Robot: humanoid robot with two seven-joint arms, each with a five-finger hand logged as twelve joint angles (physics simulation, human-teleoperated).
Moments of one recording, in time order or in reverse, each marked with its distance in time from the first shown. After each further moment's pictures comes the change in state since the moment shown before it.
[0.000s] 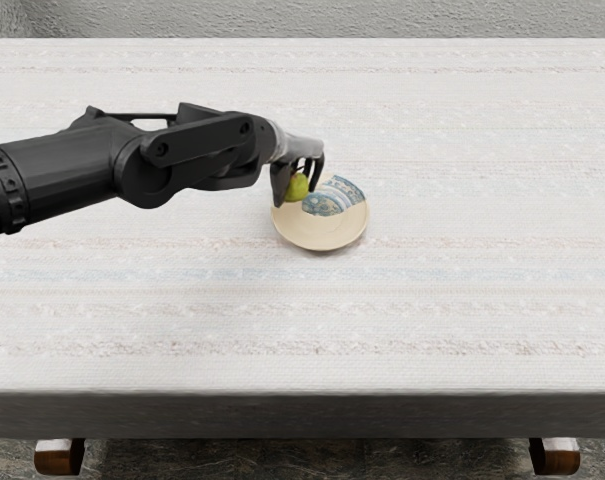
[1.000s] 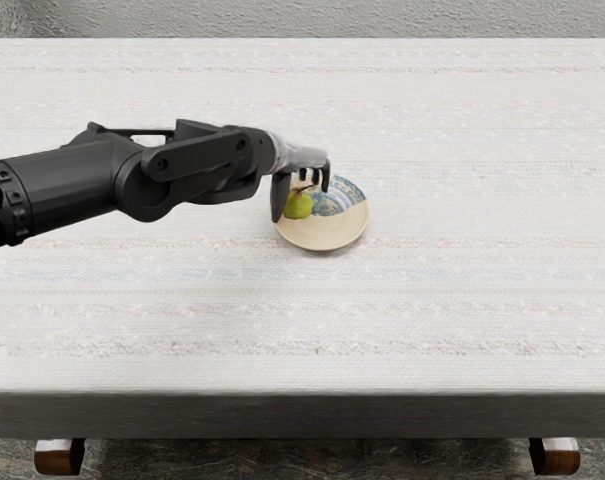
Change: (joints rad) left arm 0.042 0.000 0.002 0.000 0.022 0.059 -0.054; right arm 0.000 0.000 0.000 -0.002 0.000 -0.001 0.000
